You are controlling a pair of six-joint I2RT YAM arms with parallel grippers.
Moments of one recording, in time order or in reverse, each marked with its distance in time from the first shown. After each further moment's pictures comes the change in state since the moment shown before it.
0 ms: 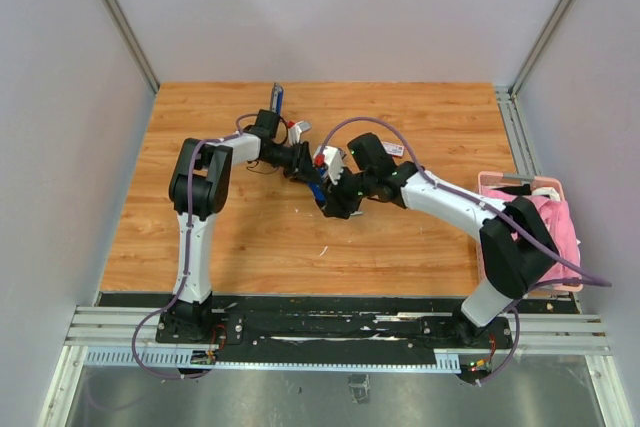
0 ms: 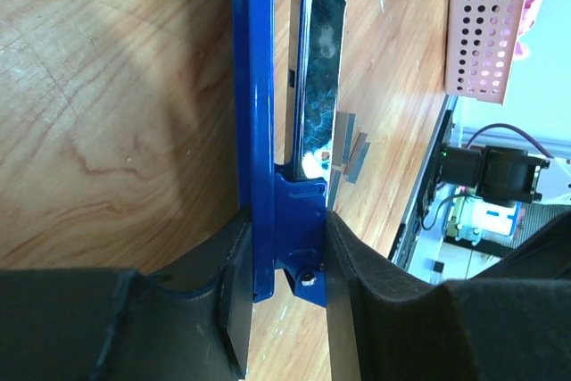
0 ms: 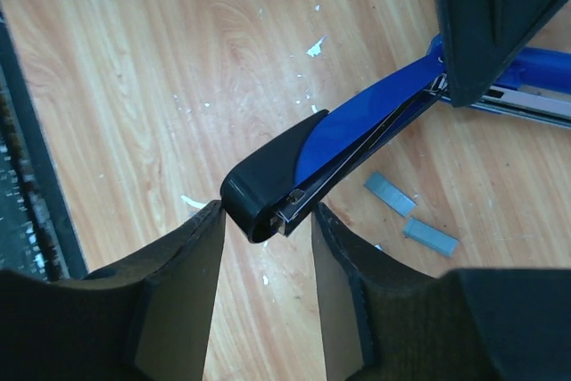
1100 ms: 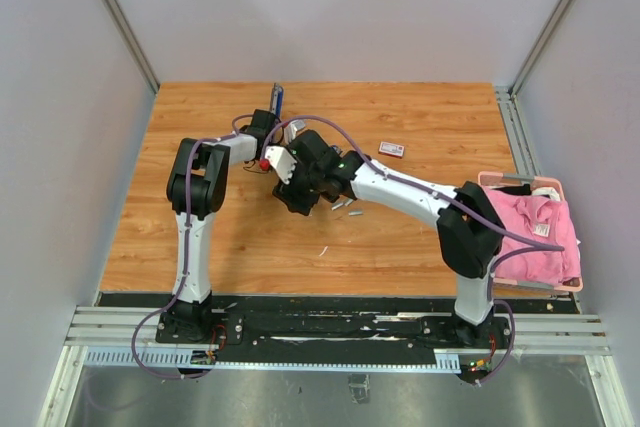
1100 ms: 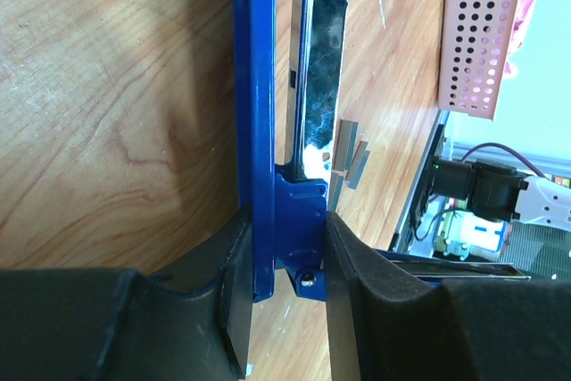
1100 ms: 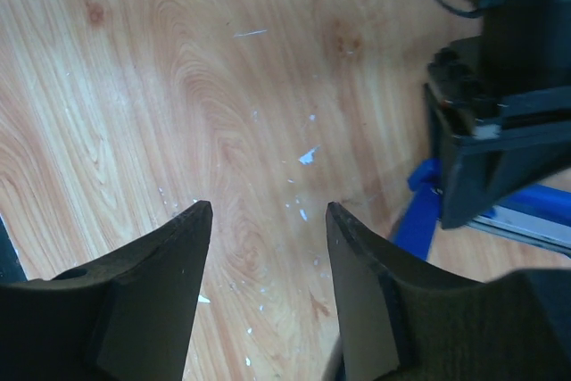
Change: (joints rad) left arm 0.024 0.000 -0.018 0.050 0.002 -0.055; right arm 0.245 0.279 0.404 -0.162 0.313 -0.045
